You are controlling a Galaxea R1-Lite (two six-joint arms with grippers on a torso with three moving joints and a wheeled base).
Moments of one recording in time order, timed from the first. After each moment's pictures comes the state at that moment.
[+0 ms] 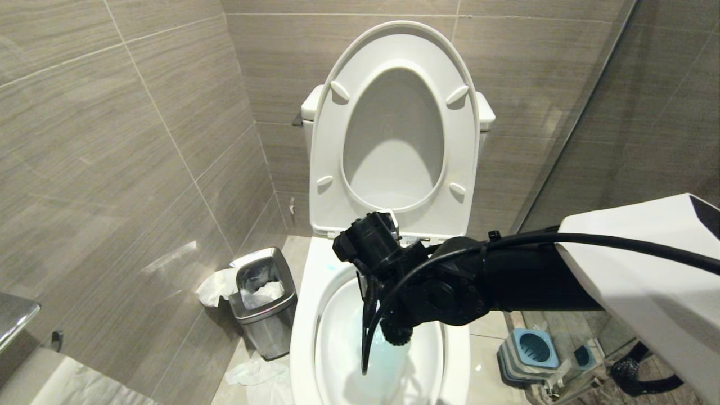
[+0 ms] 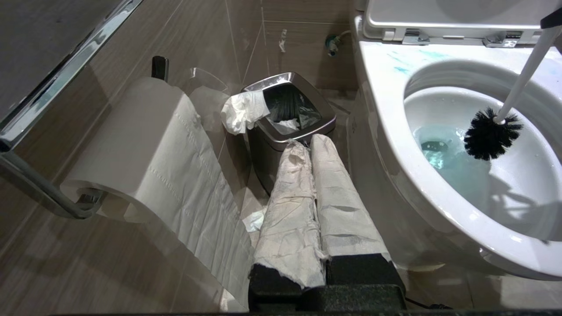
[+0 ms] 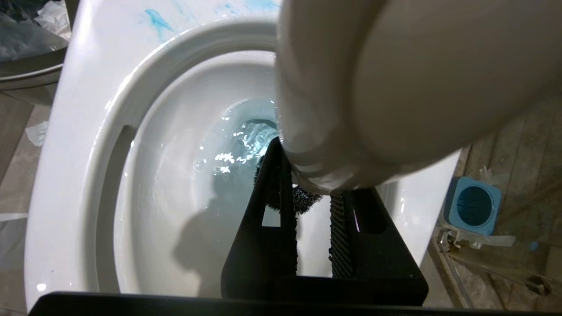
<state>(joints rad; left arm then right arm) 0.00 0.00 0.00 0.00 -0.01 0.01 0.86 2.23 -1.61 0.16 -0.69 0.39</state>
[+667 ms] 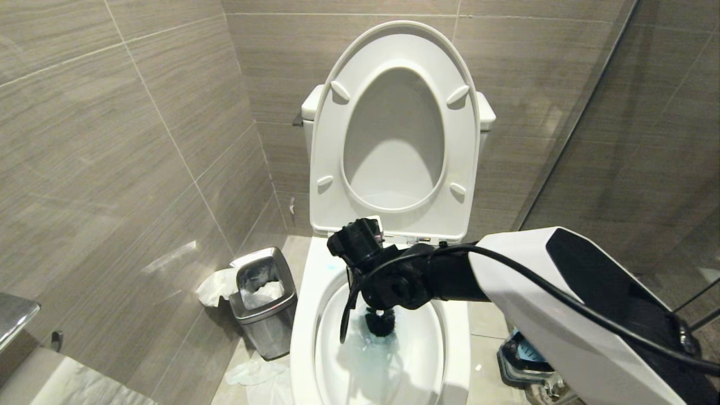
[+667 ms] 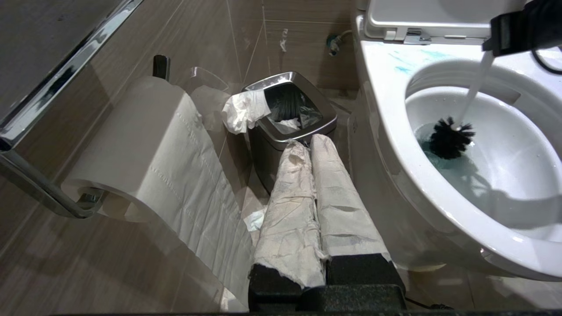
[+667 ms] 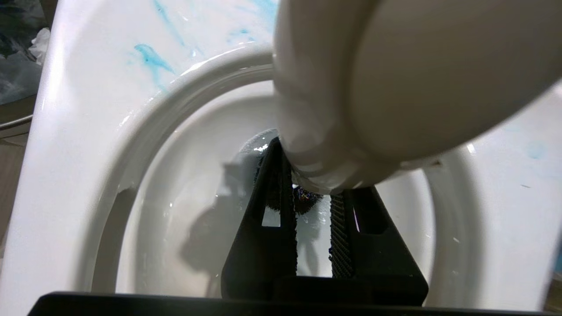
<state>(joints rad) 0.00 0.00 0.00 0.00 -0.01 0.01 0.79 2.51 -1.91 0.15 -0.63 0.40</state>
